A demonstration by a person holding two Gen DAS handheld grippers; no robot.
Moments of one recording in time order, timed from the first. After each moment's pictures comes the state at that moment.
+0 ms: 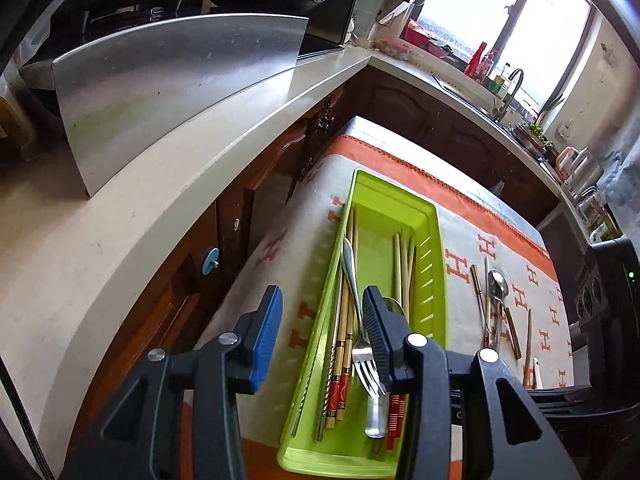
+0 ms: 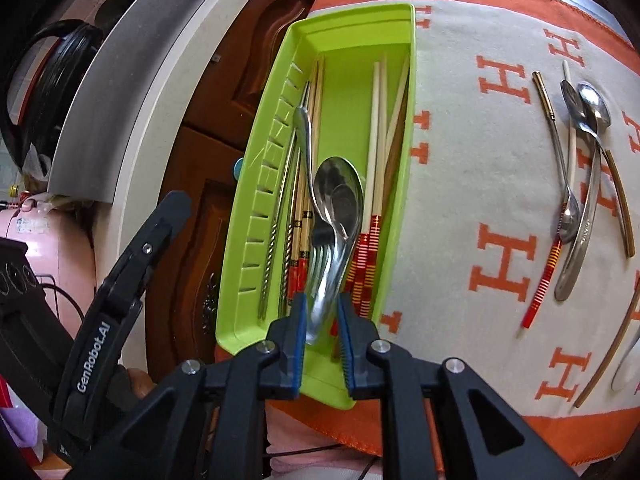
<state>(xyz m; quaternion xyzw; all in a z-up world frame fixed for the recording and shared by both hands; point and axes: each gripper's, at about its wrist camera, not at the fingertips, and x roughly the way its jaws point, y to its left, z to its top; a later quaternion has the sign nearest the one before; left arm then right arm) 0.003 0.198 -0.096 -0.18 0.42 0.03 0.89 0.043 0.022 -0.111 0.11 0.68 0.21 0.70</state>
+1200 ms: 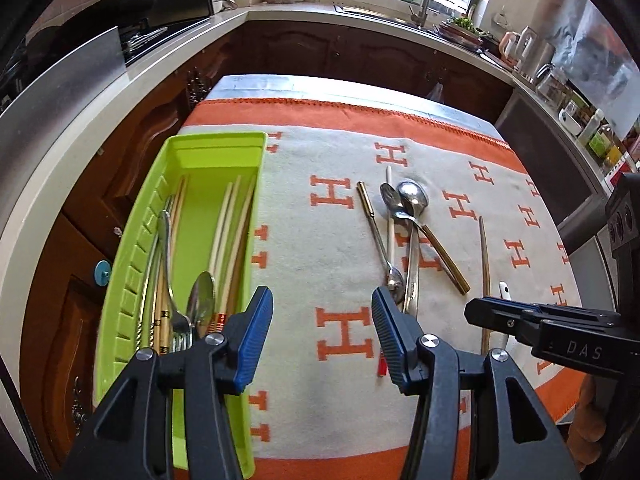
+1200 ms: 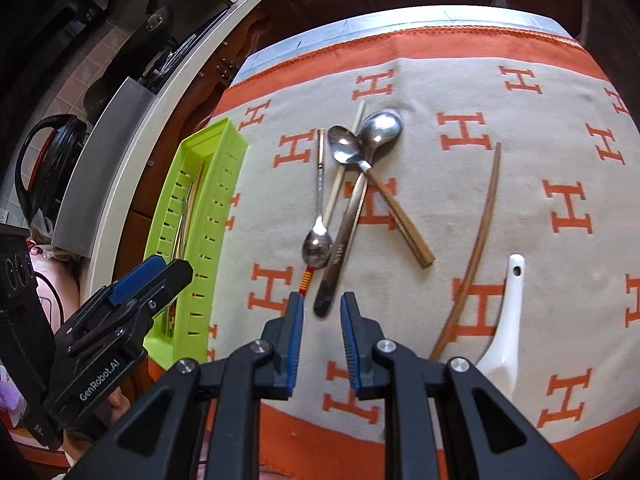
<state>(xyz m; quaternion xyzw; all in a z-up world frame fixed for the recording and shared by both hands) 0.034 0.018 -0.099 -0.03 0.49 -0.08 0.87 0.043 -0.175 -0.104 0.16 0.58 0.15 0.79</state>
